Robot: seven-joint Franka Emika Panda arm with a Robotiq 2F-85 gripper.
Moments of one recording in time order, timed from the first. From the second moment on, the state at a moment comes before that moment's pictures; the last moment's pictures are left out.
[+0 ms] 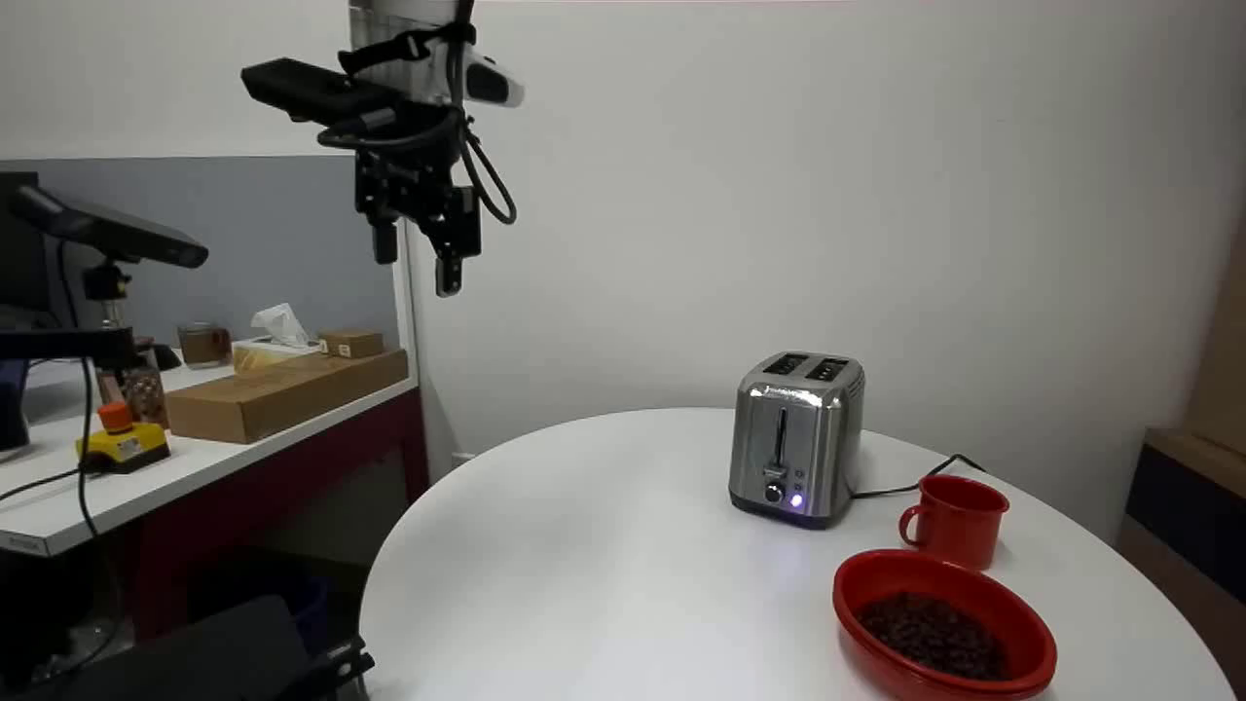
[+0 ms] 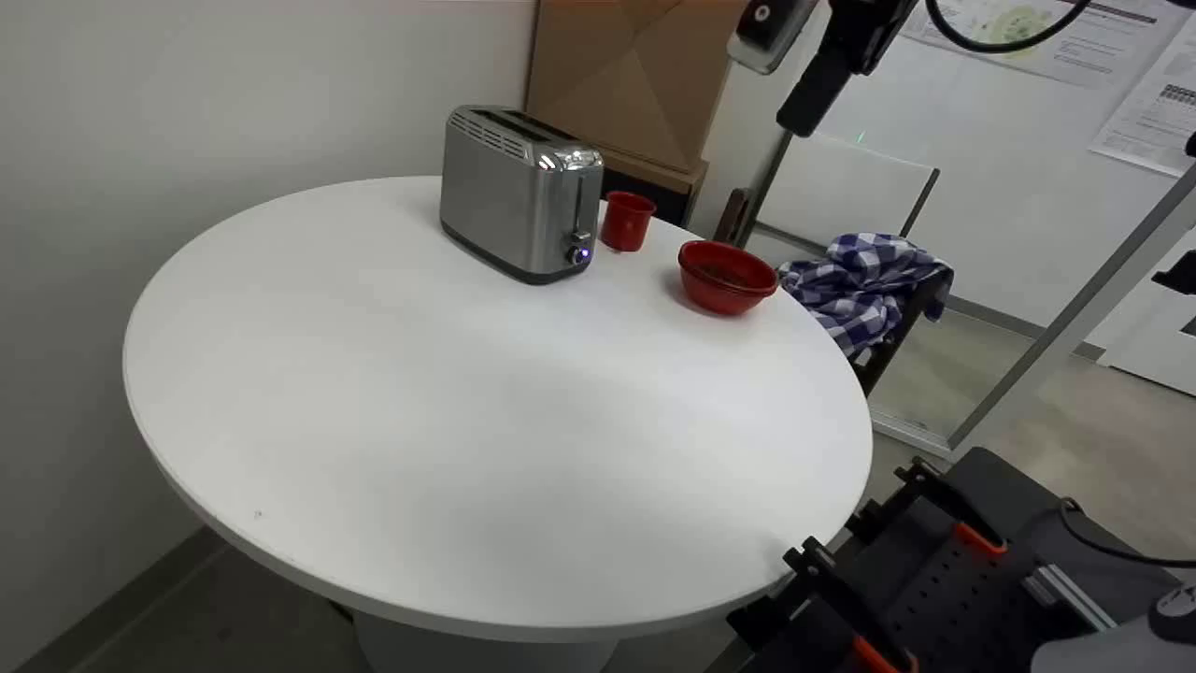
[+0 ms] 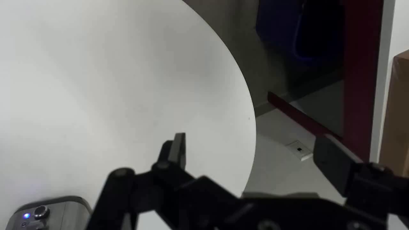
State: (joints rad) arm 0.31 -0.67 0.06 -2.70 0.35 2.18 -0.06
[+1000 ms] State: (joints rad) arm 0.22 -0.37 -0.07 -2.42 0.30 2.00 -0.38
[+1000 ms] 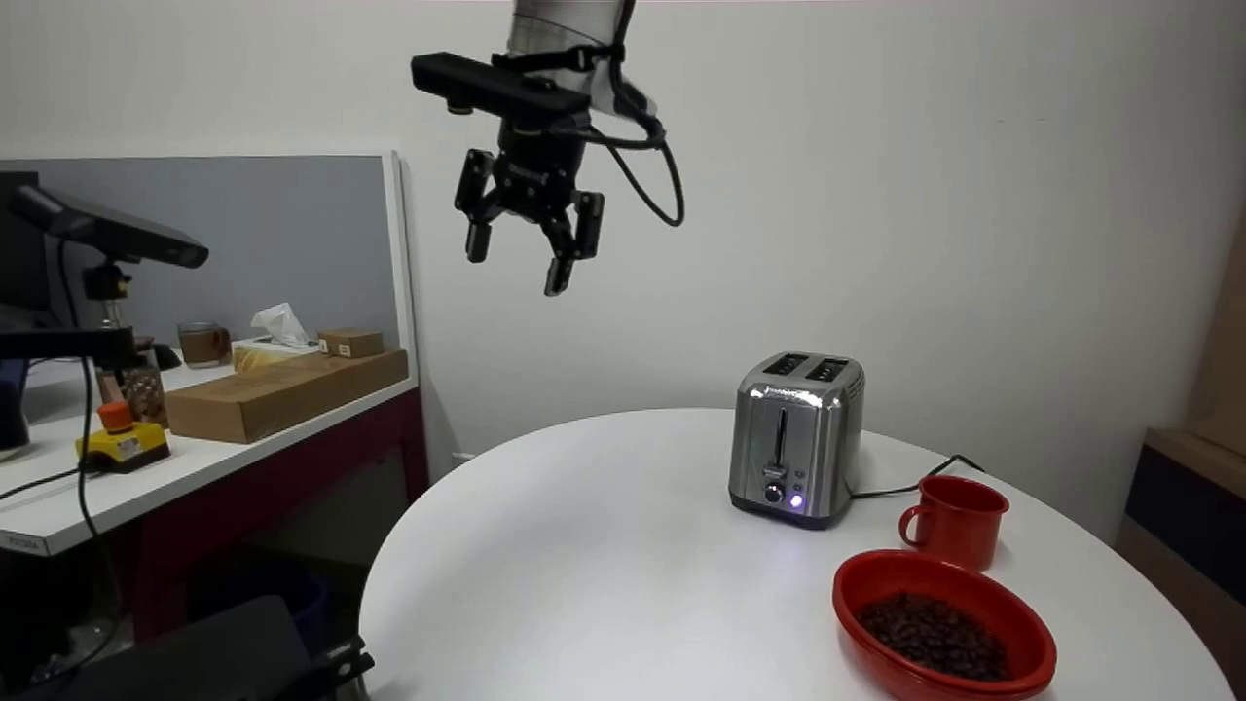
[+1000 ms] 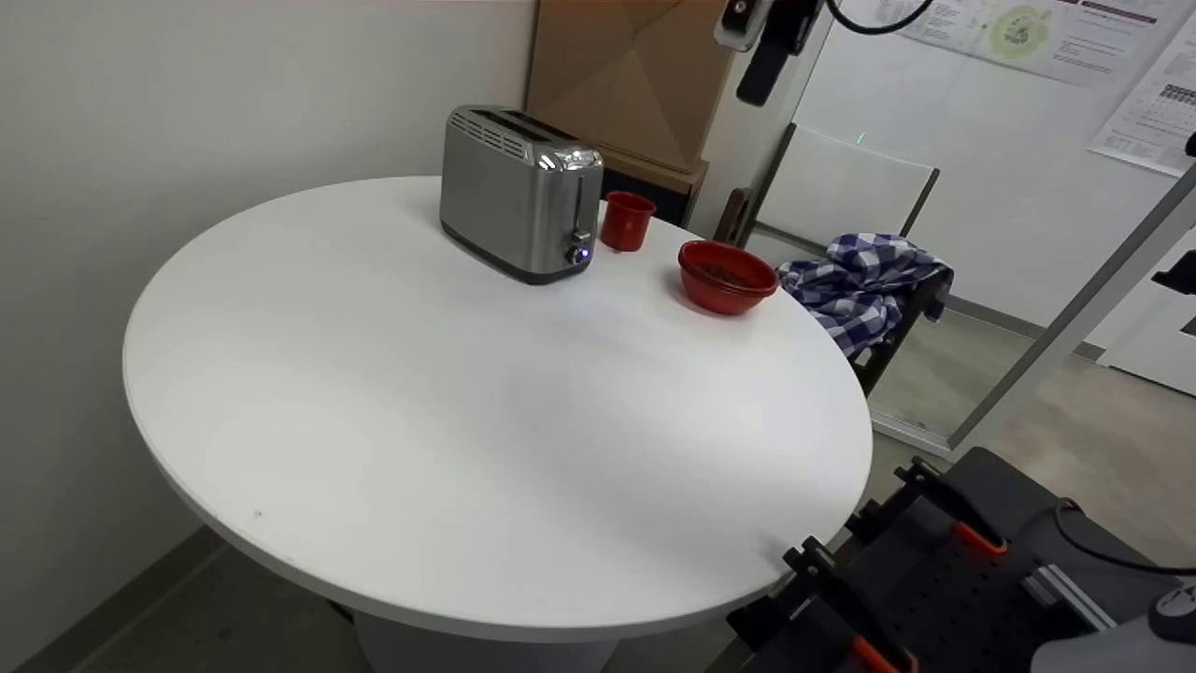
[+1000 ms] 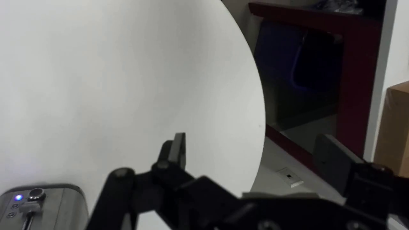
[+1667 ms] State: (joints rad) arm 0.10 -0.01 -0.03 -2.17 0.03 2.13 -0.39
